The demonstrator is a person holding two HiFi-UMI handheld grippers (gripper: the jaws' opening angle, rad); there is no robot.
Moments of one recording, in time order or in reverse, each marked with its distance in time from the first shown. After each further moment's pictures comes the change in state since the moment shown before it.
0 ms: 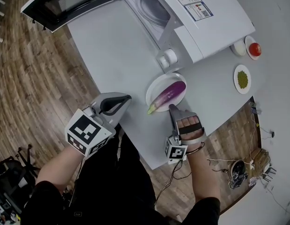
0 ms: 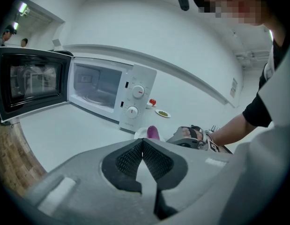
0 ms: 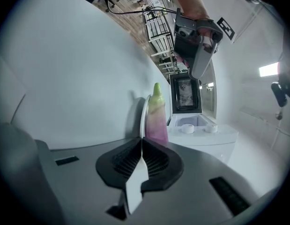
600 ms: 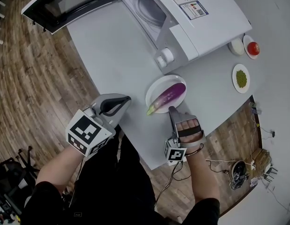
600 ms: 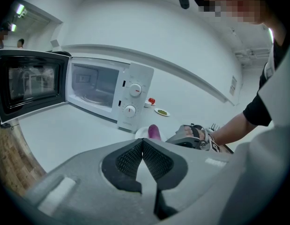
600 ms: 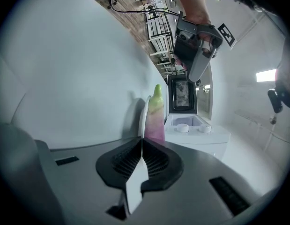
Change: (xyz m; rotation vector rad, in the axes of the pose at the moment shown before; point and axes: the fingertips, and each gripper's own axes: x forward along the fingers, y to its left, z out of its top) left arm 0.002 -0.007 -0.002 0.017 0.013 0.001; right arm -0.011 -0.008 -0.001 -0.031 0.007 -0.081
